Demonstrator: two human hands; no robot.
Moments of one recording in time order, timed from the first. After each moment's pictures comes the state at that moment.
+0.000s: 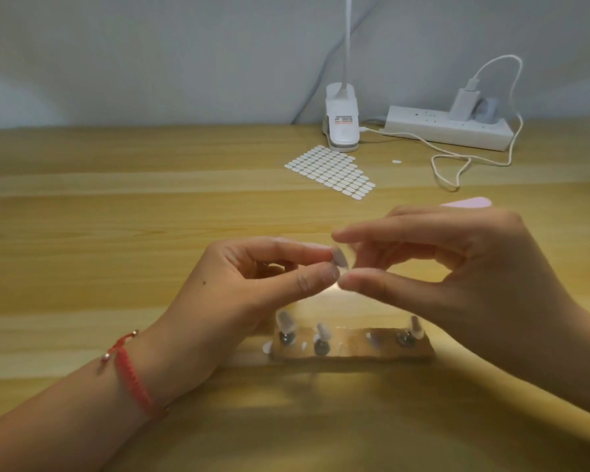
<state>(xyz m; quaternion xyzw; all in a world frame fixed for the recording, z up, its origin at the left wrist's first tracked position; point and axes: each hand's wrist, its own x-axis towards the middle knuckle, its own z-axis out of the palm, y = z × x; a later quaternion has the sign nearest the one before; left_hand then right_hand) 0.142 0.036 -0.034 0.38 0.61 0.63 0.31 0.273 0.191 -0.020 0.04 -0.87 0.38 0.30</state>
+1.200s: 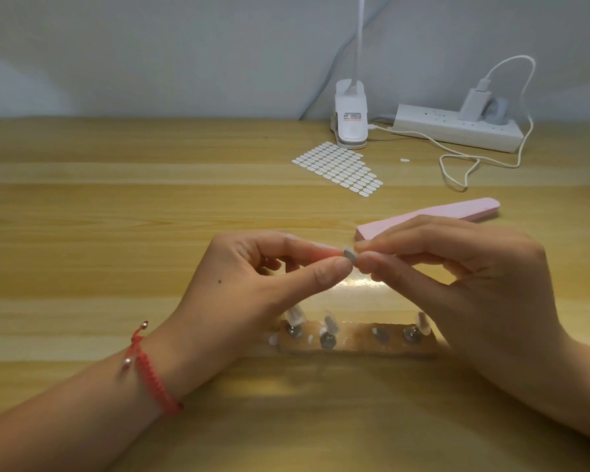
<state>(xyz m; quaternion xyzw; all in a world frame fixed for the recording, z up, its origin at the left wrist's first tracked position) 0.149 0.038 -0.034 0.39 0.67 0.60 0.20 0.271 0.185 -0.037 0.04 -0.86 0.32 0.40</state>
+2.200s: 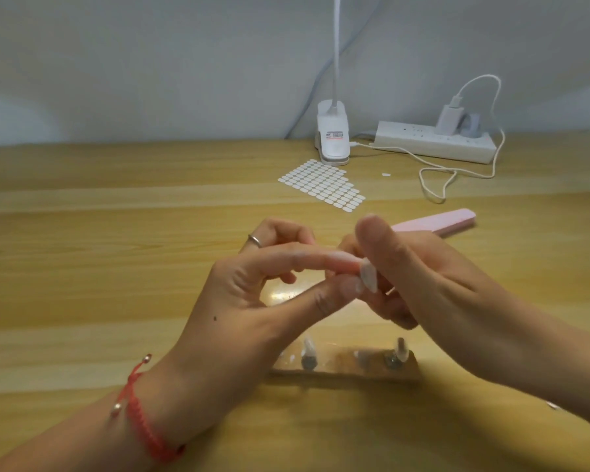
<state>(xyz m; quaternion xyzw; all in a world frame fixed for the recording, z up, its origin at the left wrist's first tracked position) 0.165 0.043 -0.029 0.48 0.58 0.63 0.17 0.270 0.175 -0.004 -0.02 -0.81 0.57 0.12</state>
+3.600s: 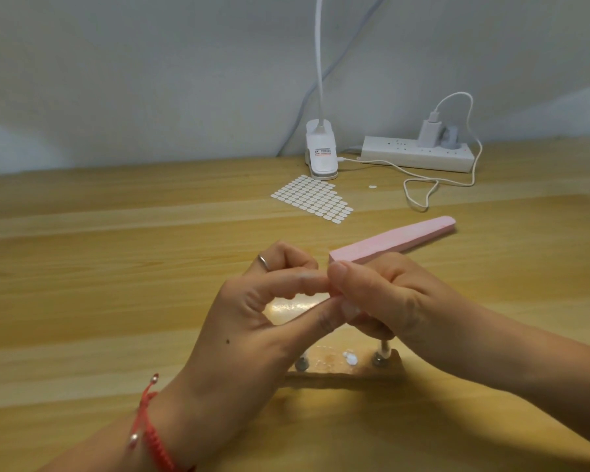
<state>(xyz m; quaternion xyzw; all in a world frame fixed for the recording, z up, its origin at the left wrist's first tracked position) 0.176 0.043 -0.025 0.50 0.60 0.61 0.16 0.271 0.174 -0.009 0.00 -0.80 0.59 0.08</state>
